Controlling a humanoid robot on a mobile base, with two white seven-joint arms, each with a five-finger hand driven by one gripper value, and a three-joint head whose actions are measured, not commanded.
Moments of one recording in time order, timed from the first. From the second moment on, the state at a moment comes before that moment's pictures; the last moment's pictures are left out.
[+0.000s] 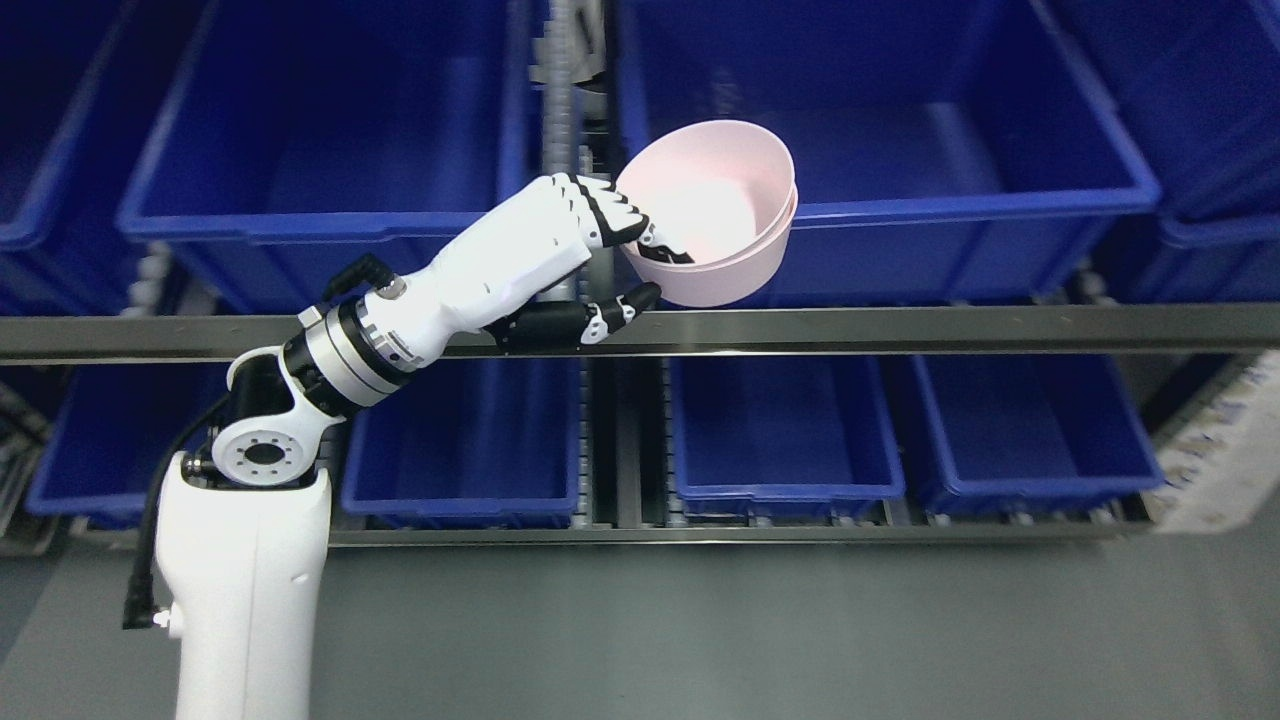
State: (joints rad) left arm -0.66 0.00 0.04 -1.65 -0.39 -0.70 -0.76; right arm 0.00 0.00 0.00 0.00 0.00 0.04 0.01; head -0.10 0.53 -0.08
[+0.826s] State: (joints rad) left arm -0.80 0.00 0.03 -1.63 -0.52 -0.49 -0.81; right arm 0.00 0.00 0.00 0.00 0.00 0.04 0.01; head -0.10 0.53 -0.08
